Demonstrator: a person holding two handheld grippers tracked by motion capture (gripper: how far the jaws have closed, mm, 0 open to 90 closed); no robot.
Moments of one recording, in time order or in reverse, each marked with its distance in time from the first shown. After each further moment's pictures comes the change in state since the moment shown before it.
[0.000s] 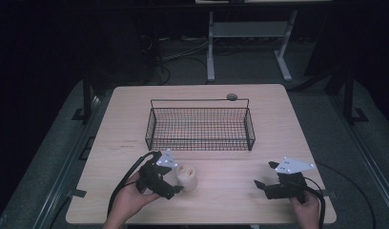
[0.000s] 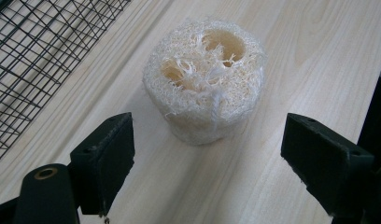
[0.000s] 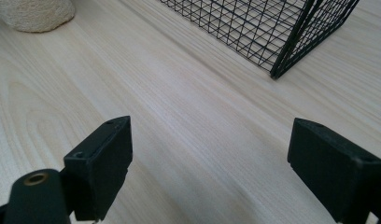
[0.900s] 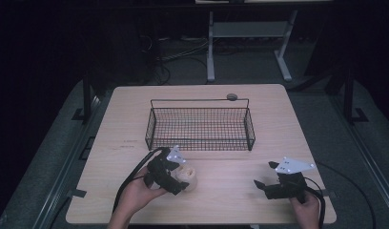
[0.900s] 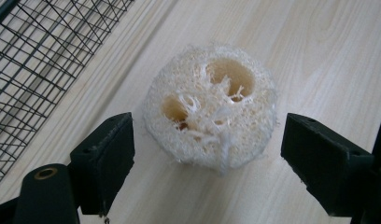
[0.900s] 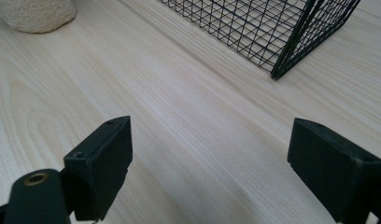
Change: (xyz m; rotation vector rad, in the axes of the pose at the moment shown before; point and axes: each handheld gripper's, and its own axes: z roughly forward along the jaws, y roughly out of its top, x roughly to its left) left arm 0.004 0.020 0.014 0.039 -0.002 0.020; right arm 0.000 0.000 0.000 -0.003 0.002 -0.003
